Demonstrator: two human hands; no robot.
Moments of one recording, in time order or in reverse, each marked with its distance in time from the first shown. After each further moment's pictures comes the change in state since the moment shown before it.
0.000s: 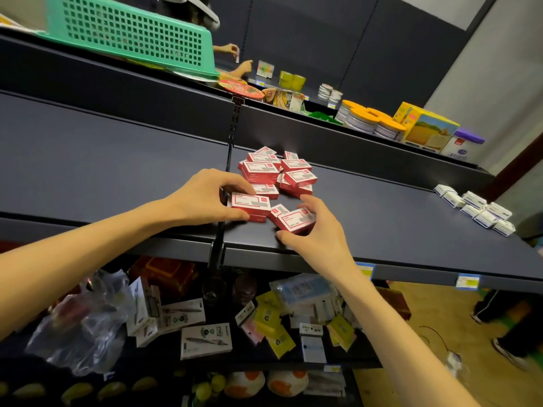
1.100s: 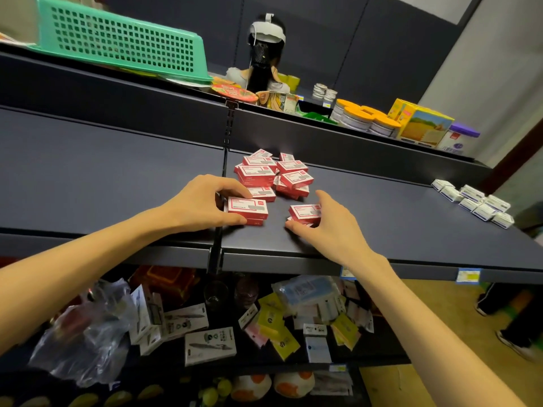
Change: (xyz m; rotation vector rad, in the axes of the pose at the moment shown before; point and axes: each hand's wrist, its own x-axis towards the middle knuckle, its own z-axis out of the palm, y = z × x) left_hand 0.001 0.002 0.000 0.021 0.004 -0.009; right_hand 0.025 0.006 -0.024 -0.443 0.007 0.018
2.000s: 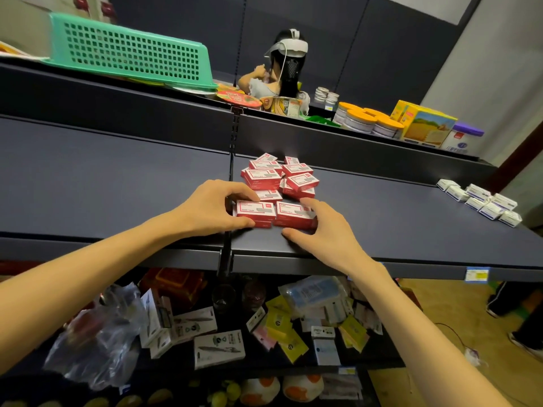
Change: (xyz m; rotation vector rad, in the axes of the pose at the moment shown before) left_hand -0.003 -0.001 0.000 0.026 -0.001 0.024; right_hand -0.006 -0.008 0.016 0.166 -0.004 -0.118
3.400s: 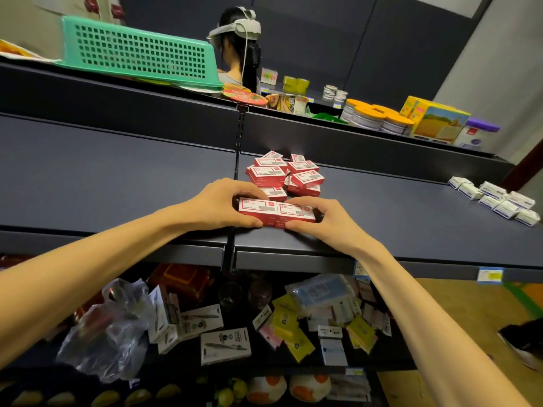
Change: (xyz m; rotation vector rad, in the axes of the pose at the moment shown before) left_hand 0.006 0.006 -0.001 -0.022 -0.123 -0.054; right_hand 0.027 0.022 -0.003 0.374 -0.242 -0.116
